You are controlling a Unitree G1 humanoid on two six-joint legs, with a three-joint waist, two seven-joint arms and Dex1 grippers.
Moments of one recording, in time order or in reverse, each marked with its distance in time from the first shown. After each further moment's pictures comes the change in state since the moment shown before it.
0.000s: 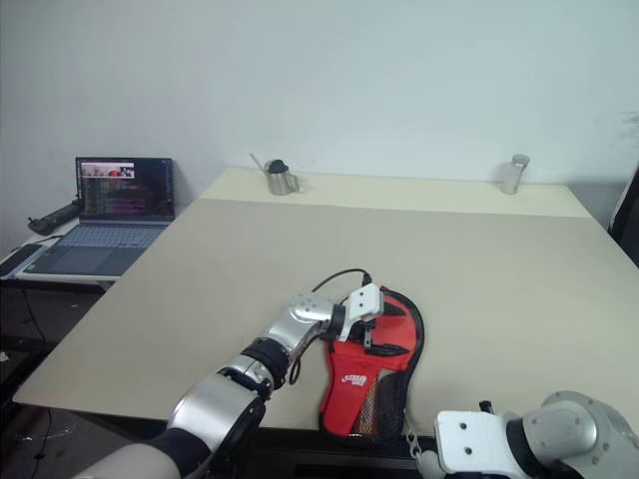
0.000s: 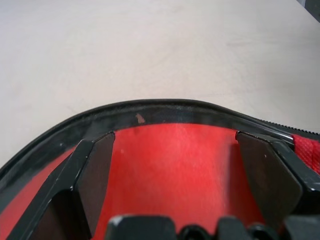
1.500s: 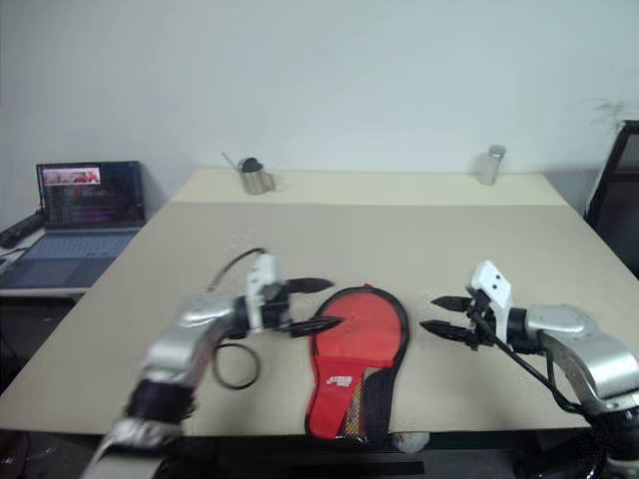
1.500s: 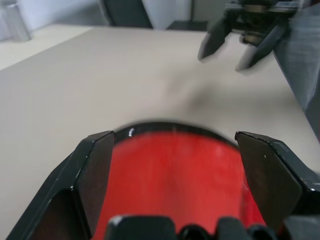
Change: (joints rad) left arm 0.549 0.467 0.298 -1.167 -0.376 0.711 -0.035; right arm -0.601 0.377 -0.055 0.955 0.265 -0.226 -0.100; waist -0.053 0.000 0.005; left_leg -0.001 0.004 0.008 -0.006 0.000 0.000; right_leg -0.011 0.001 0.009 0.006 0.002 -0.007
